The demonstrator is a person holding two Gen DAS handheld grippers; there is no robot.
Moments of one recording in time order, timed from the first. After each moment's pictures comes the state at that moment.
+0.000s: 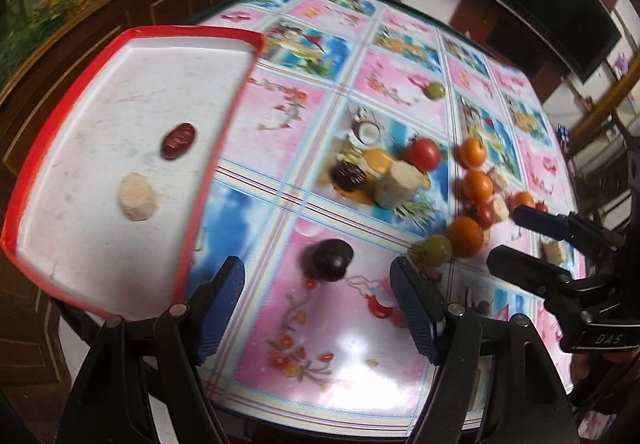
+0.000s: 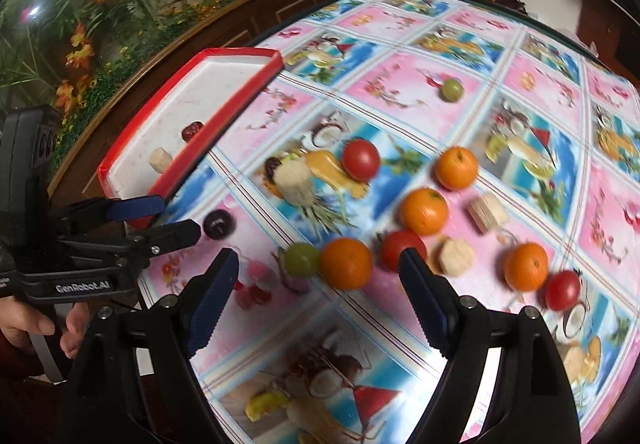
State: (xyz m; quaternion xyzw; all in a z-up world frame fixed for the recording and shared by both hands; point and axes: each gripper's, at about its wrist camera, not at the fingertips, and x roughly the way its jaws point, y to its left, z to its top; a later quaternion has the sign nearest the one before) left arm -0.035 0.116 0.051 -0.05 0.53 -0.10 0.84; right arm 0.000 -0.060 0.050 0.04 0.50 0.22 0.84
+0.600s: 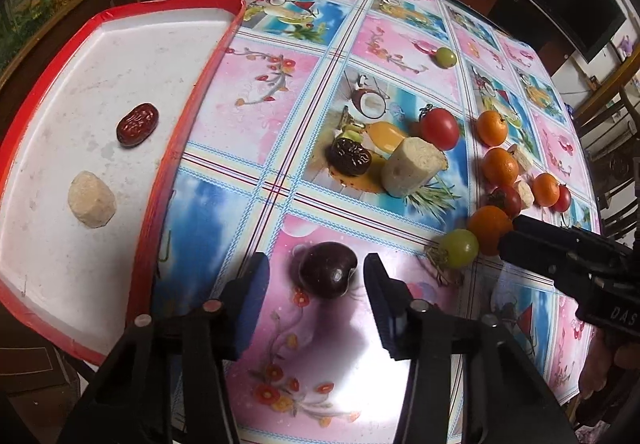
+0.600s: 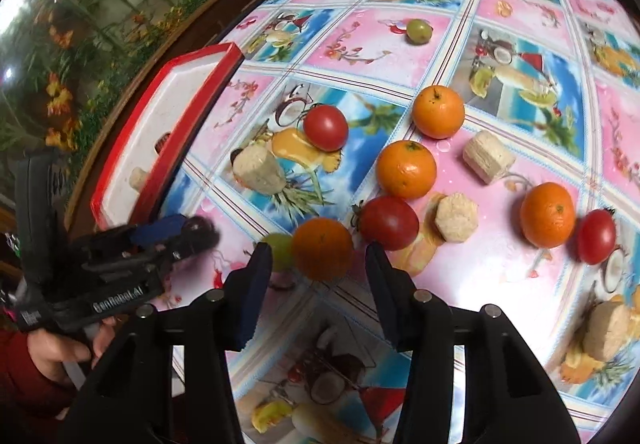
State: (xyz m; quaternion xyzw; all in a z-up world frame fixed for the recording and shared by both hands) left arm -0.016 0.100 0.022 -0.03 0.56 -0.10 0.82; right arm 0.014 -0.077 0.017 0.15 0.54 0.19 0.81
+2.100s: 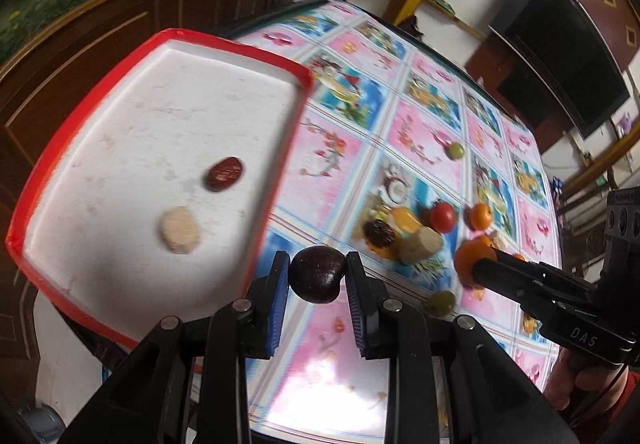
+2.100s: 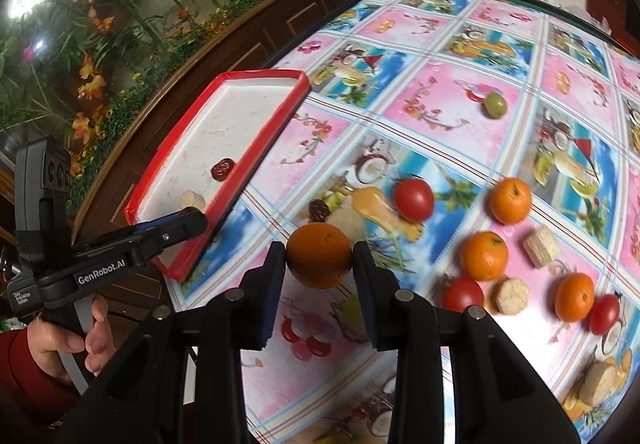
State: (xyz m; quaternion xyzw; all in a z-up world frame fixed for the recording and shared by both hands) left arm -0.016 0.168 0.068 -0.14 0.50 -0.07 0.85; right arm 0.031 -0.027 0.065 0.10 0.50 0.25 0.82
